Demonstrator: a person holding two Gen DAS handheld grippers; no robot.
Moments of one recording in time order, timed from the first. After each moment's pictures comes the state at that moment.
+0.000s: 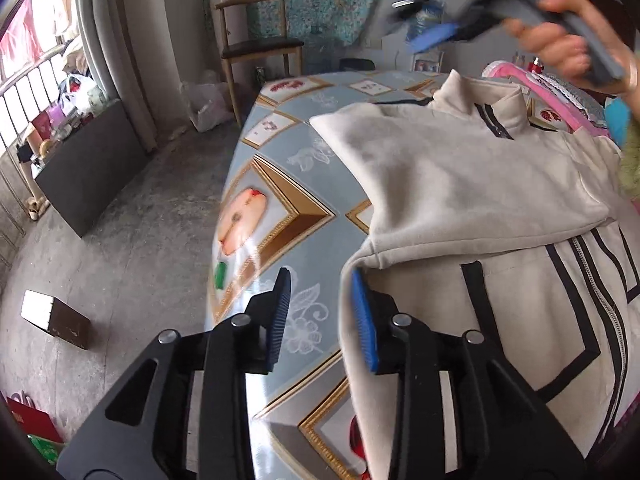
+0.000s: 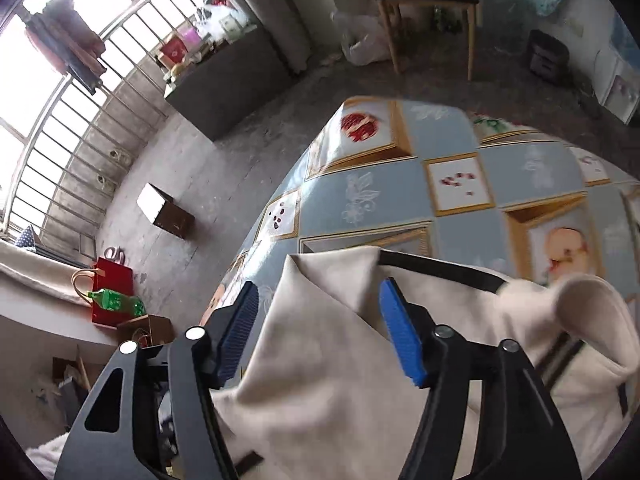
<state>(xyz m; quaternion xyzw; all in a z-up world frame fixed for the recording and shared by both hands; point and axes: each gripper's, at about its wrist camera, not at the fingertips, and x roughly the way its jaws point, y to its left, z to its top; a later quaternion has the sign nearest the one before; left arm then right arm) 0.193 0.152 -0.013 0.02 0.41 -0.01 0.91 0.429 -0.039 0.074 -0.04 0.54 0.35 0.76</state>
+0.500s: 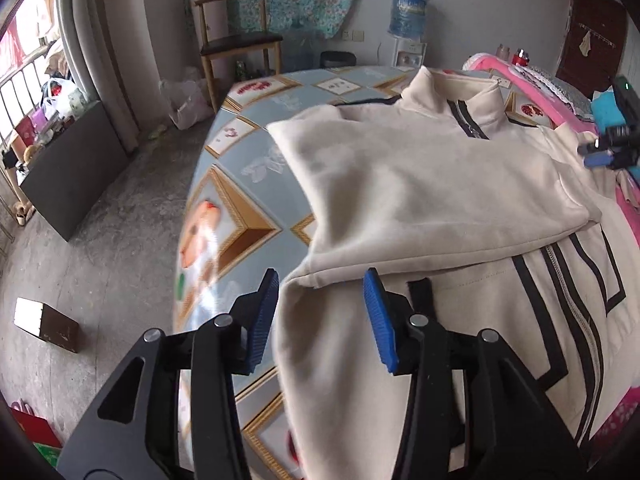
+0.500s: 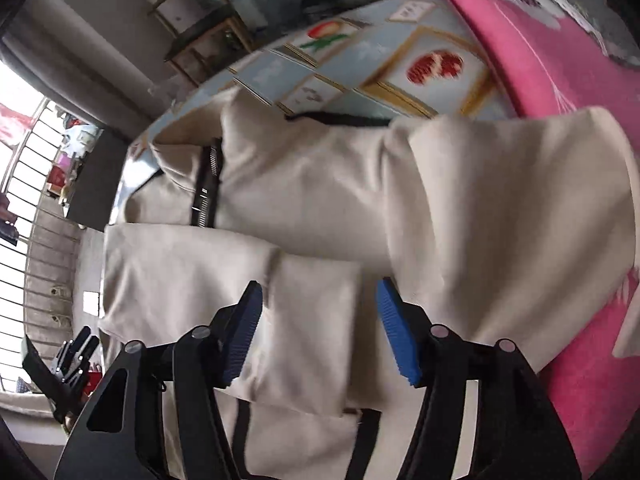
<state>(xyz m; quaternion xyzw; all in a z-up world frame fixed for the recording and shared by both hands) 0.213 0.113 -0.009 0.01 0.44 -0.04 0.90 0.347 -0.348 -0.004 0.11 0.59 0.08 0.80</state>
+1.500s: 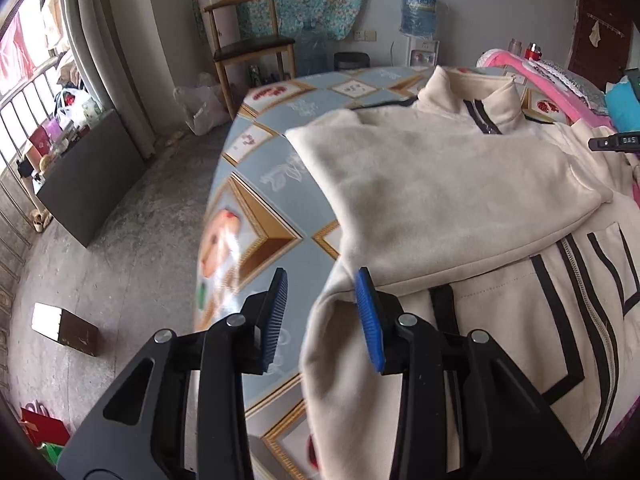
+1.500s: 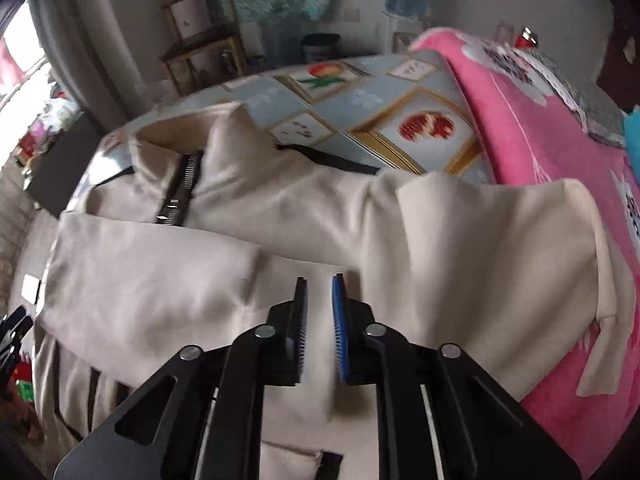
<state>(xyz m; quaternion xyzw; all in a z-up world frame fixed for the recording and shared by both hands) 0.209 0.119 0.001 0.04 0.43 -0.01 0.90 0.313 -0.302 0.028 -0.03 0.48 0.10 0.87</state>
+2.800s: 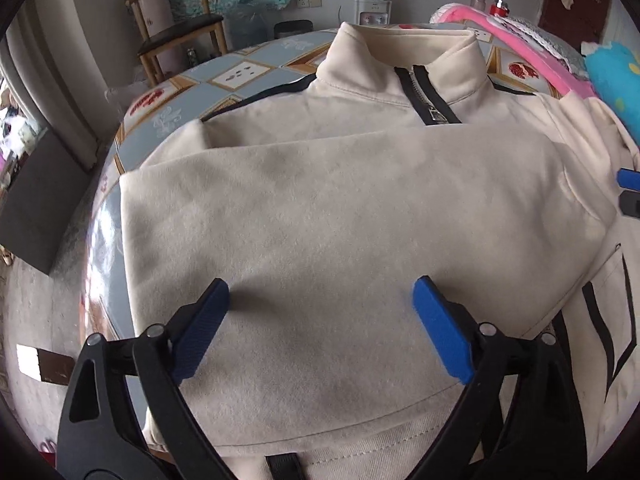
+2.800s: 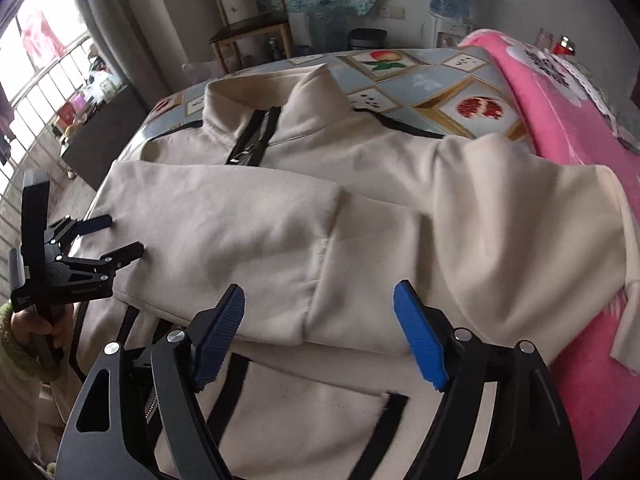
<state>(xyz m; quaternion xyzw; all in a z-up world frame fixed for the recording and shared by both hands) 0.317 0.010 -0.041 0.05 0.49 -0.09 0.86 0.275 -0.315 0.024 -0.01 0.49 0.10 0.86</state>
